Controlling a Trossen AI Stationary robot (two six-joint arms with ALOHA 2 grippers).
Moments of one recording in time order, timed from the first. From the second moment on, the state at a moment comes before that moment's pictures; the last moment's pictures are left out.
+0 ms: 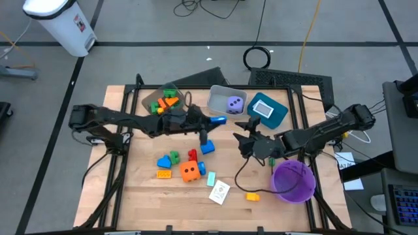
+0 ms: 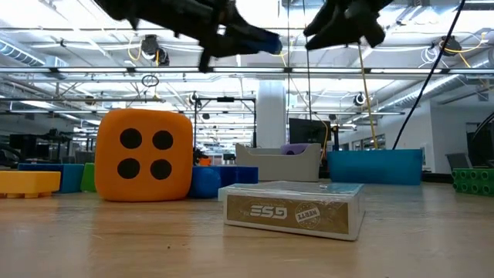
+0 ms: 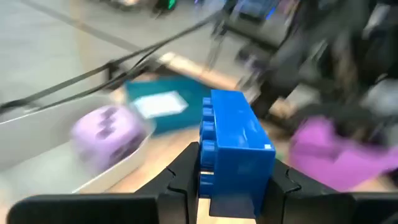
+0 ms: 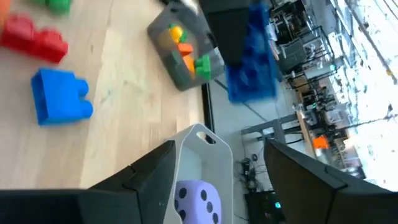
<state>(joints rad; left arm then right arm) 0.05 1.47 0.92 0.36 -0.17 -0.36 0.31 1.27 0.94 -0.24 0.89 -0.47</state>
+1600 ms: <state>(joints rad) 0.58 1.41 0.92 -0.80 -0.26 -0.15 0.33 1.19 0.46 0.42 0.52 0.09</state>
